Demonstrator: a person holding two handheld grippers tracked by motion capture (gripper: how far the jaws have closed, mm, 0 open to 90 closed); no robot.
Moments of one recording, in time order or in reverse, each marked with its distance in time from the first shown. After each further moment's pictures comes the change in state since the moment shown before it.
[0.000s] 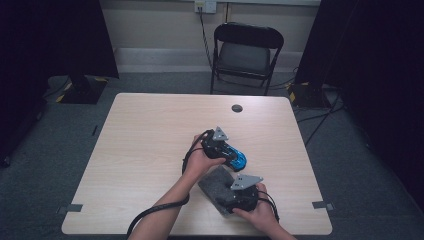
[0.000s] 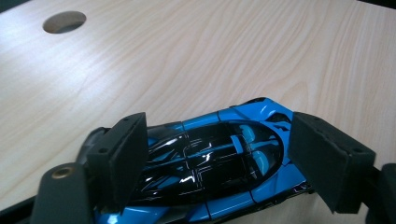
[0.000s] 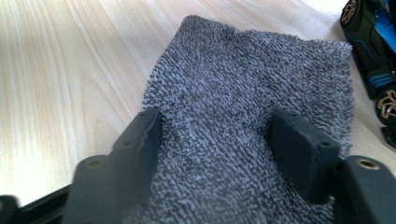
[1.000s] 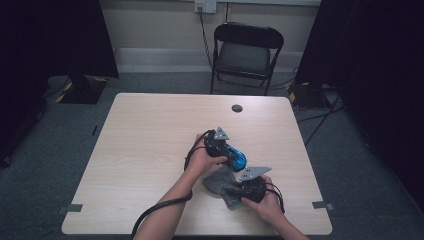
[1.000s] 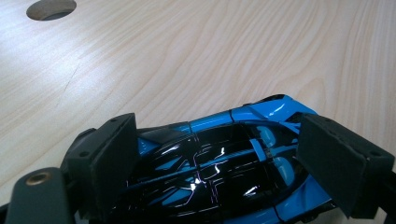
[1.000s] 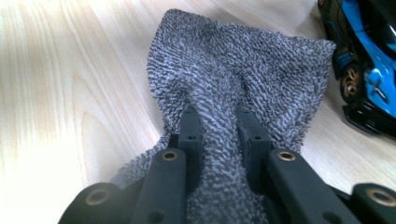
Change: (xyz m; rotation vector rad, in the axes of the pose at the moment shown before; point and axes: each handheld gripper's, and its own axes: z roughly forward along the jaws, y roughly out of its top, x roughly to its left) left arm 0.009 -0.004 0.017 0.013 -0.021 -0.015; right arm -0.031 0.000 -0.012 0.034 0.072 0.084
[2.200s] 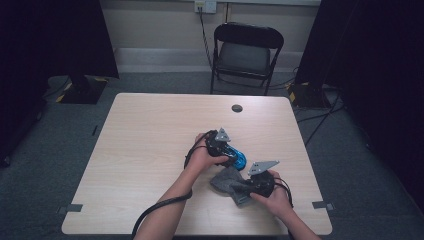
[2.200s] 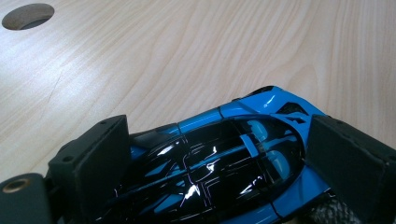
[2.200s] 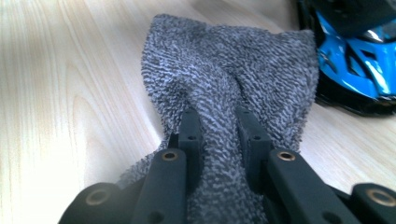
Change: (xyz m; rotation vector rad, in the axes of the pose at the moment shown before) left arm 0.001 0.000 0.003 0.020 -0.043 0.088; right arm -0.025 -0.004 -0.015 0.036 0.042 0.039
